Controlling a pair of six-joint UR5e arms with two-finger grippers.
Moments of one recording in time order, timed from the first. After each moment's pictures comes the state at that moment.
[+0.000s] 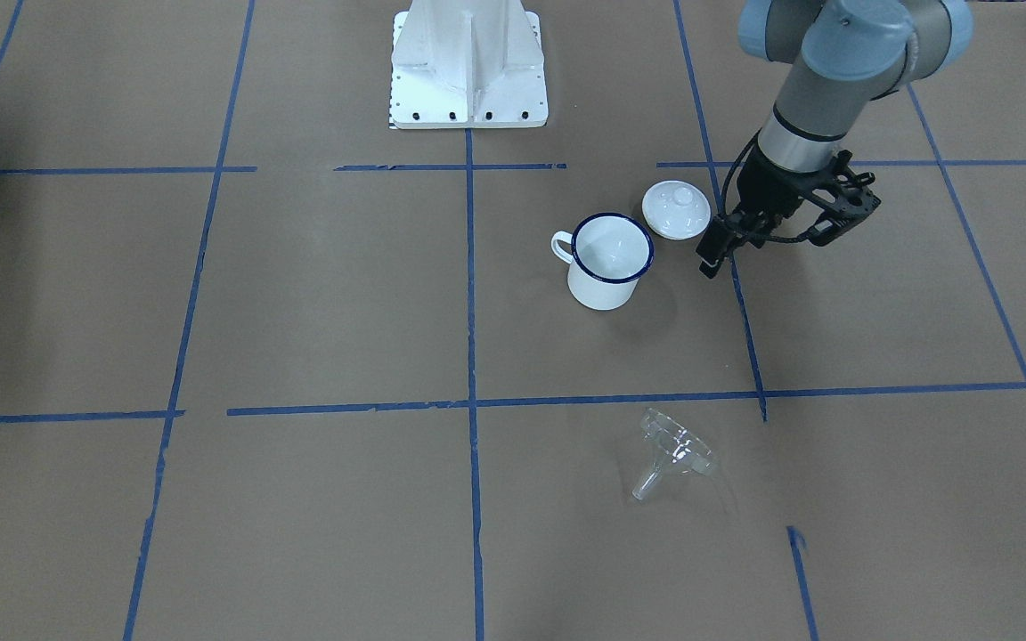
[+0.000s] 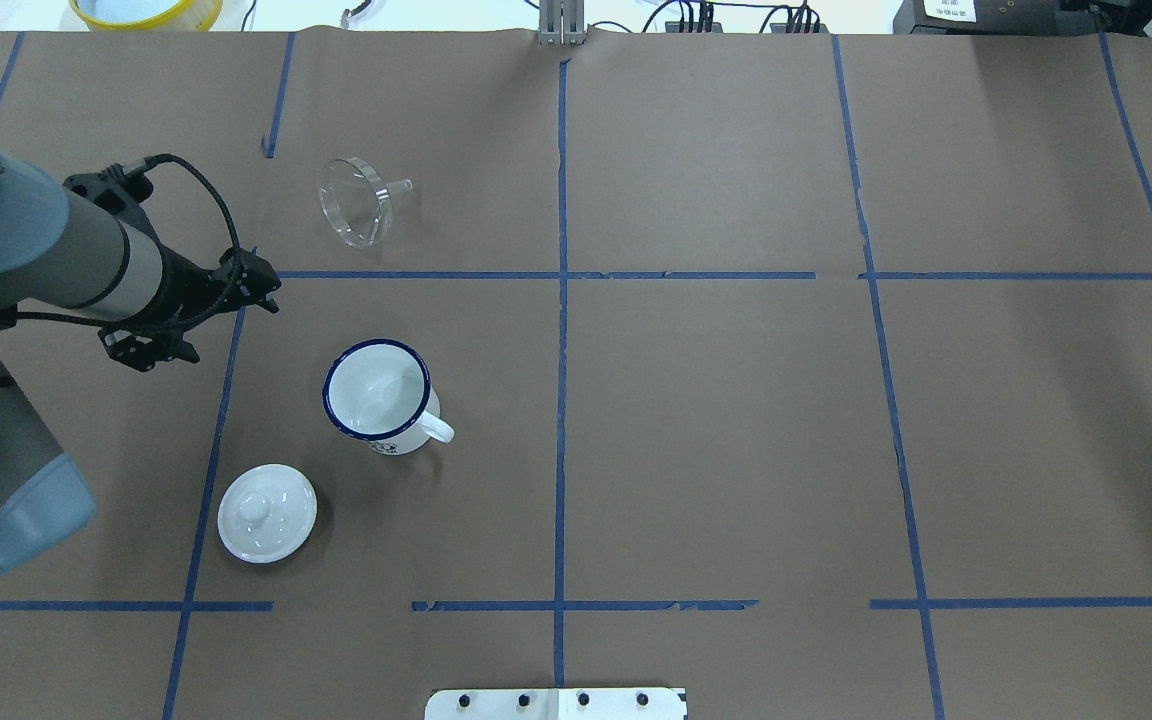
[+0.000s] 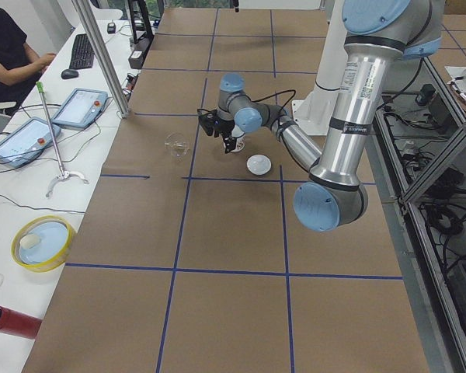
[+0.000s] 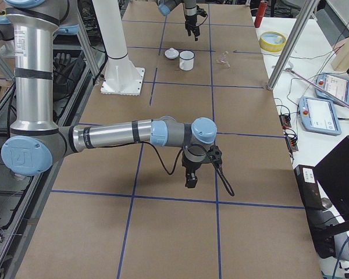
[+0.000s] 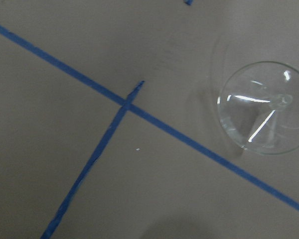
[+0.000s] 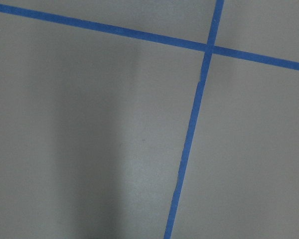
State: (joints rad) left arm -0.71 -1.79 -2.01 -1.67 -1.95 -1.68; right arm 1.45 -1.63 1.79 -1.79 2.31 -0.13
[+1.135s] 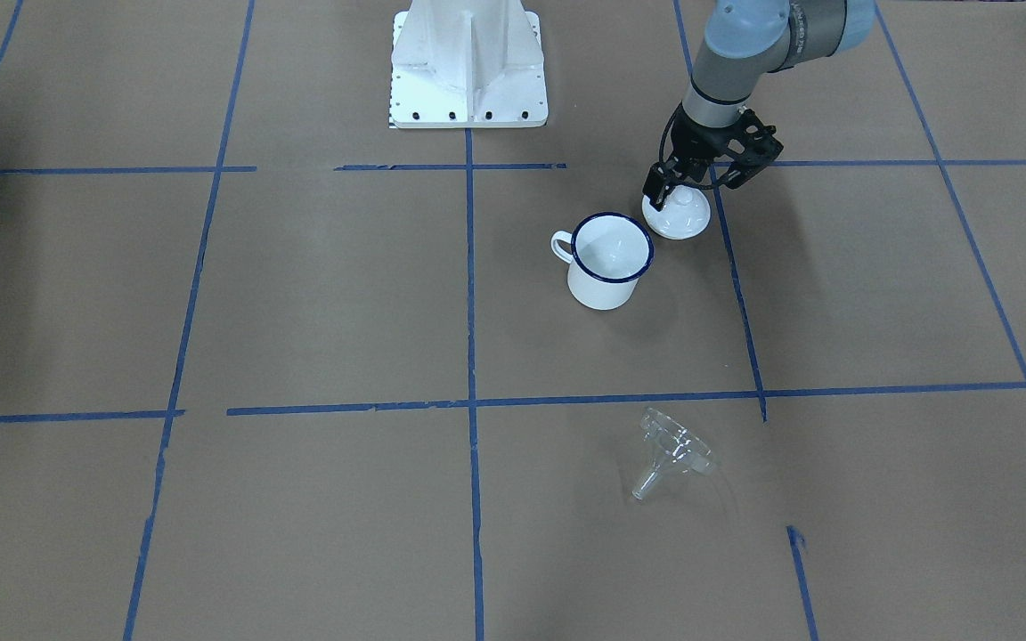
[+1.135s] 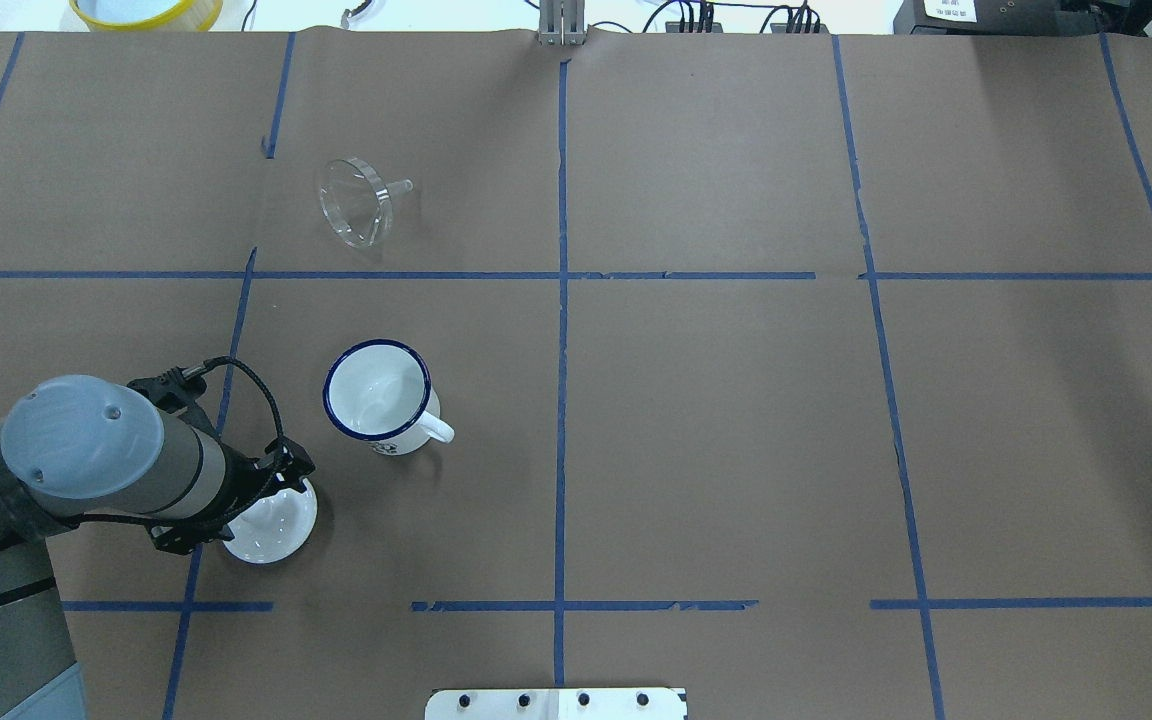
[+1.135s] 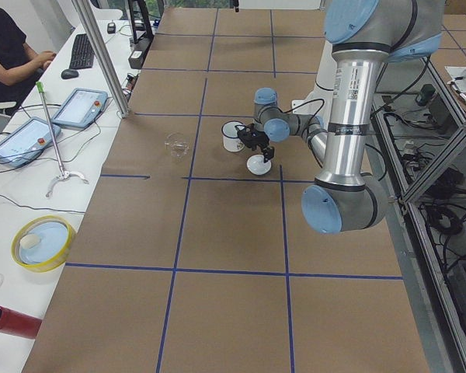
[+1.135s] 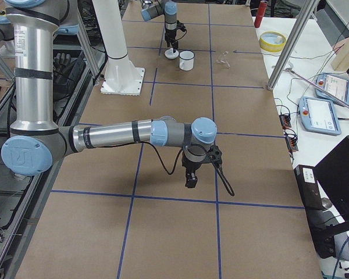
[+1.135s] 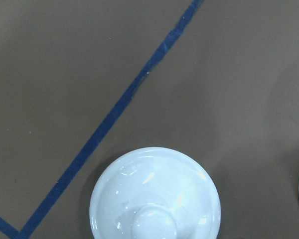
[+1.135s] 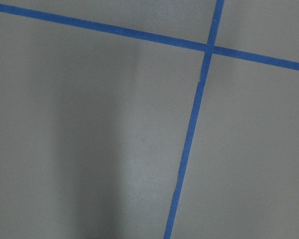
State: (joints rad) left arm -0.43 -1.68 -2.03 -1.74 -1.85 -1.88; right arm 1.45 -1.63 1.79 -1.79 2.31 -0.13
